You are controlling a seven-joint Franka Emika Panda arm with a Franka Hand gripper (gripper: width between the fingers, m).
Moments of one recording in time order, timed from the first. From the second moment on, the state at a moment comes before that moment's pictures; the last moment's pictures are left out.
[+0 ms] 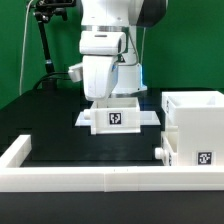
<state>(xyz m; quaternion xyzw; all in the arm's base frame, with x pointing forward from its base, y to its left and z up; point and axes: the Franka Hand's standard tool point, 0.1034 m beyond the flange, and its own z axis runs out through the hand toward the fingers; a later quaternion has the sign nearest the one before) 0.484 -0.053 0.062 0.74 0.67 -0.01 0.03</state>
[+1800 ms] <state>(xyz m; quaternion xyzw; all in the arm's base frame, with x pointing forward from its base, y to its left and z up) 0.532 -0.023 0.056 0.71 0.70 -0.02 0.04</state>
